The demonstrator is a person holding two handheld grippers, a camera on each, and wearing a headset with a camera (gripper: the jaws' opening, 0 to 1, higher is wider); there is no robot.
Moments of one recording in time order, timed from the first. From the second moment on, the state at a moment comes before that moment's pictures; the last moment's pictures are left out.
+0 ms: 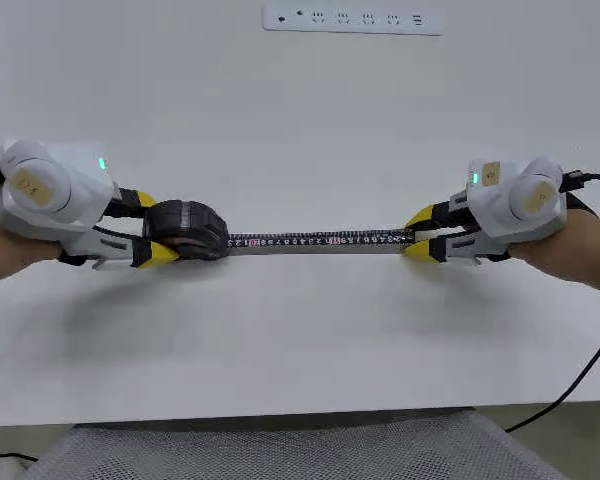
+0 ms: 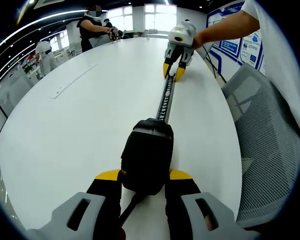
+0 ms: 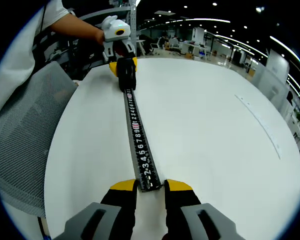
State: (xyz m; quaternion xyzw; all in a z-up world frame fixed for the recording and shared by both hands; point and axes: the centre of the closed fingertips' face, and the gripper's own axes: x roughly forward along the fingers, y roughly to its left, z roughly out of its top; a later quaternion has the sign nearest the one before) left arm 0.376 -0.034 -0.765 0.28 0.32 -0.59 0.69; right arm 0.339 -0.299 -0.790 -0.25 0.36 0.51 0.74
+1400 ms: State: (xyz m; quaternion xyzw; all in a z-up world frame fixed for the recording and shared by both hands) left arm 0.353 0.003 -0.736 0.15 0.31 -0.46 0.82; right arm 0.308 -0.302 -0.761 -0.11 0.36 0.40 0.83
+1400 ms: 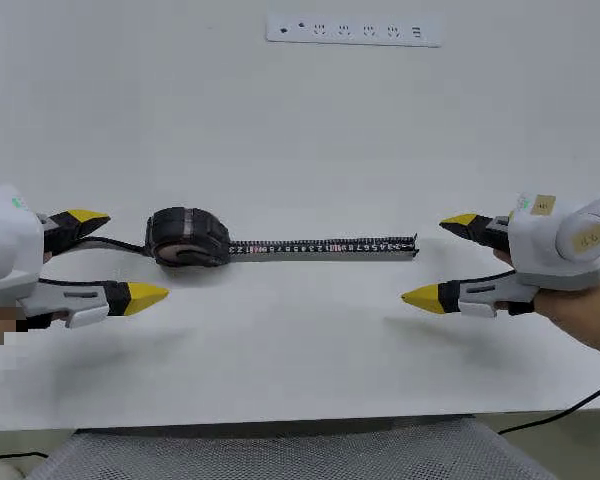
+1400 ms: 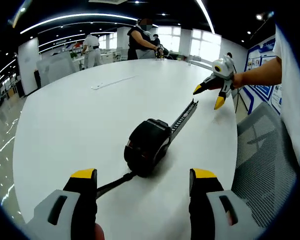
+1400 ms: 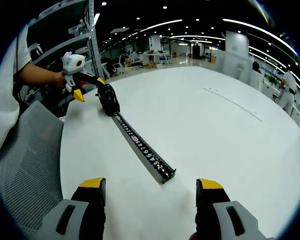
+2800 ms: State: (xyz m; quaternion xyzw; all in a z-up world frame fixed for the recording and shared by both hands) left arm 0.291 0.029 -0.716 0.07 0.31 -0.38 0.87; right arm 0.250 -0.312 -0.709 -0.11 0.32 0.33 0.88
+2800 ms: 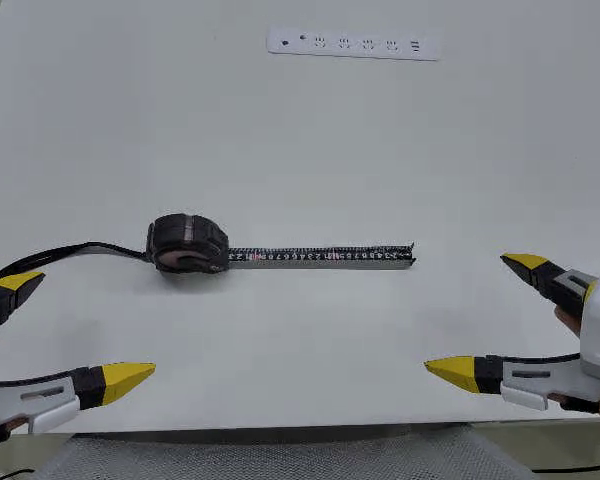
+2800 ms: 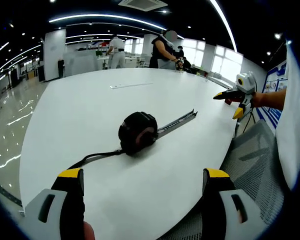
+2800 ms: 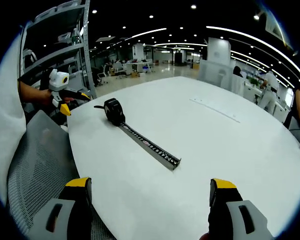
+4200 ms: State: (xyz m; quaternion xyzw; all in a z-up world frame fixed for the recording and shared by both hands) left arm 0.281 0.025 -0.711 0.06 0.31 -0.39 0.87; right arm 0.234 -0.315 -0.713 -0.08 0.32 0.32 0.89
